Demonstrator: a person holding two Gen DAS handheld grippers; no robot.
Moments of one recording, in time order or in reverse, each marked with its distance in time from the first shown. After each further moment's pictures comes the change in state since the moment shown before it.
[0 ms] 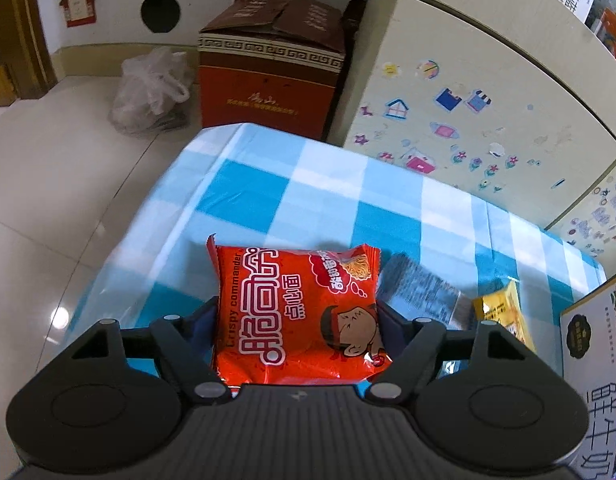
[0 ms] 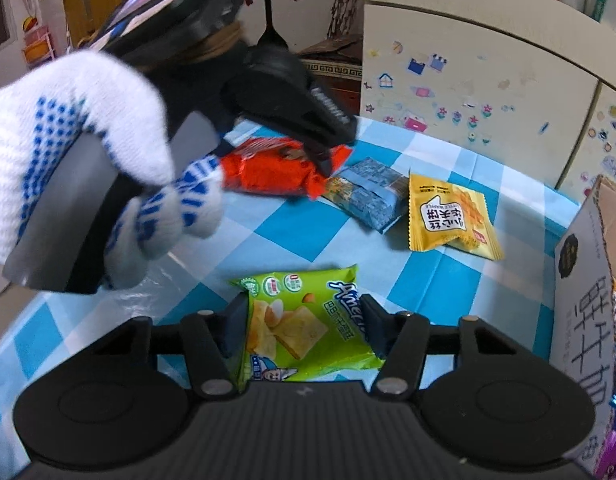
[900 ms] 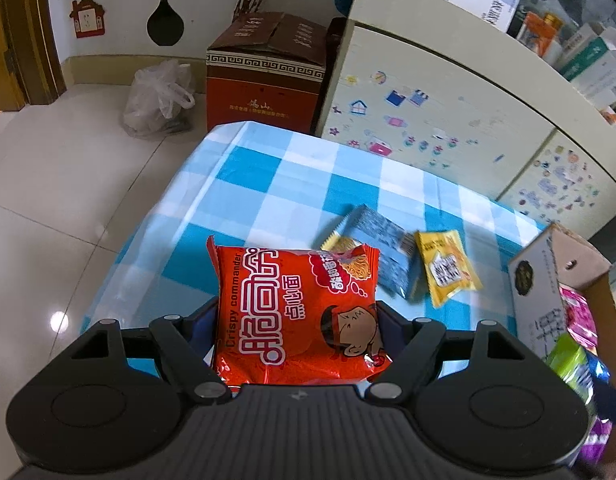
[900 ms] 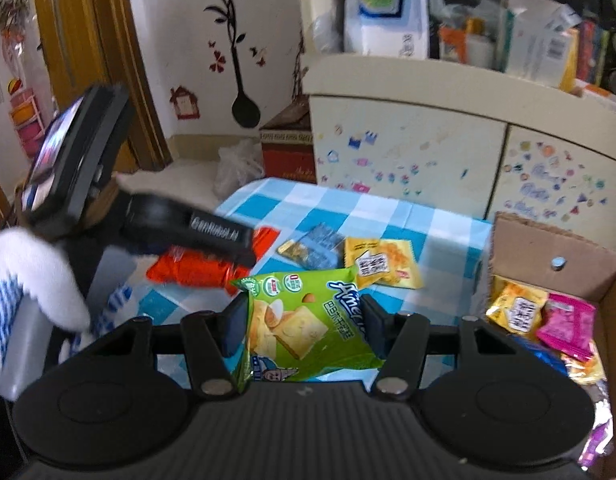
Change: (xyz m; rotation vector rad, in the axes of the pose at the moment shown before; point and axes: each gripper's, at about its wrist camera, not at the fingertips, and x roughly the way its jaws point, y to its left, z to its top) left arm -0.083 -0.005 -0.048 0.024 -0.029 -0.026; right arm -0.102 -0.025 0.013 0.114 -0.141 -0.029
